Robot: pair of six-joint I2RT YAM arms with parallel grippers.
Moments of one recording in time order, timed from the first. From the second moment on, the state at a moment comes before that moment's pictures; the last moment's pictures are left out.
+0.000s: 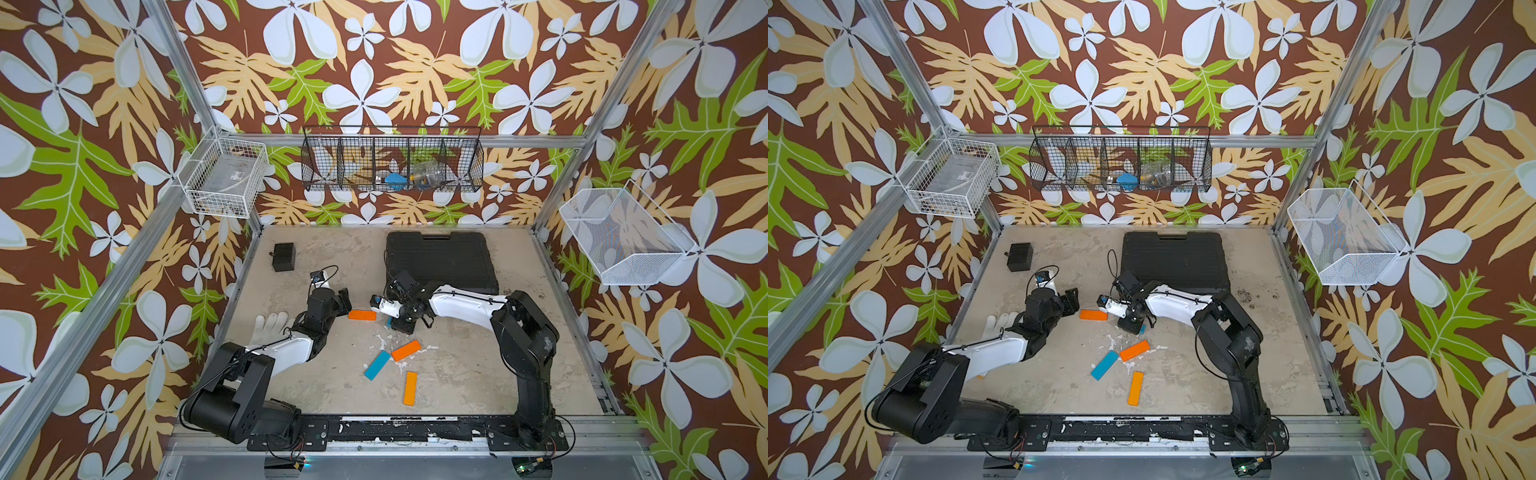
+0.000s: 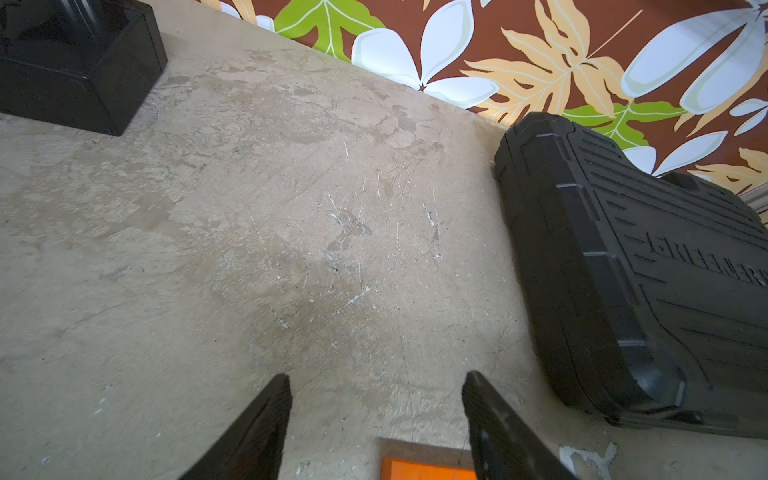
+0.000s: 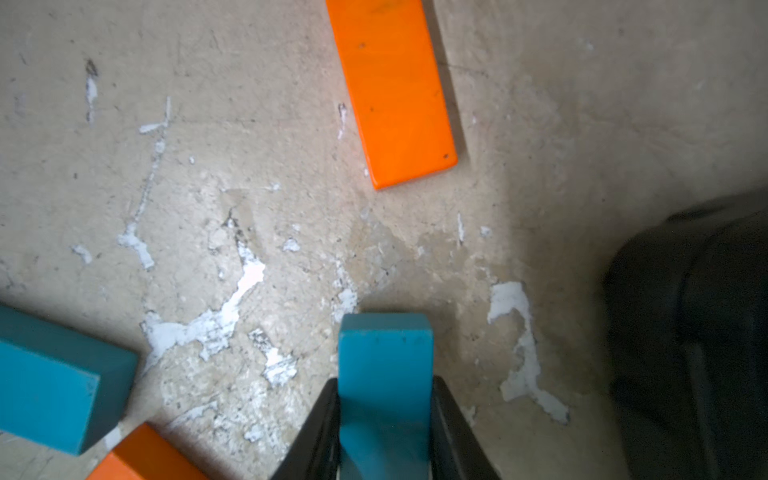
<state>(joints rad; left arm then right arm) -0.33 1.41 0.48 0.44 -0.21 -0.48 0.76 2.01 1.37 -0.56 -0.14 -0.47</state>
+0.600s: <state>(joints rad) -0.33 1.41 0.48 0.44 -0.22 -0.48 0.77 2.11 1.49 -0.56 -0.06 -0.64</state>
